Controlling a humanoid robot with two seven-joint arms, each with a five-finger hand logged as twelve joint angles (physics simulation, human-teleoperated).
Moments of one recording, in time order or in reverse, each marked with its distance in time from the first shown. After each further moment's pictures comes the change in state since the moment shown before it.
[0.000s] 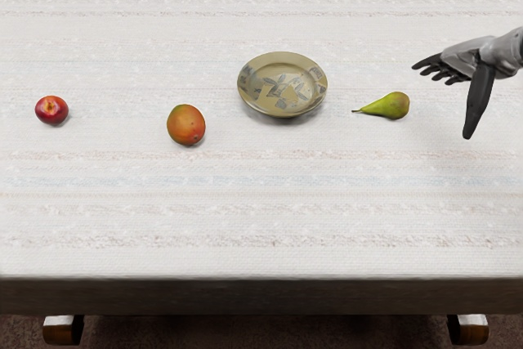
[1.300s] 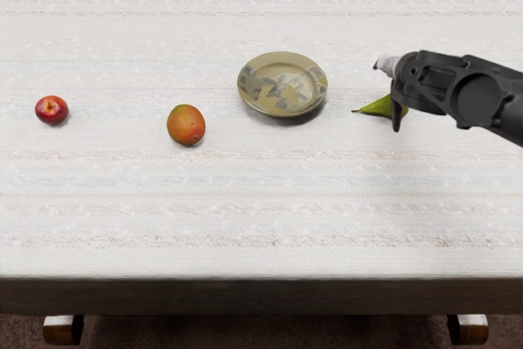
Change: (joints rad) left arm 0.000 0.000 0.000 0.000 0.000 0.000 0.000; right arm -0.149 0.533 0.029 -0.268 -0.392 -0.479 -0.267
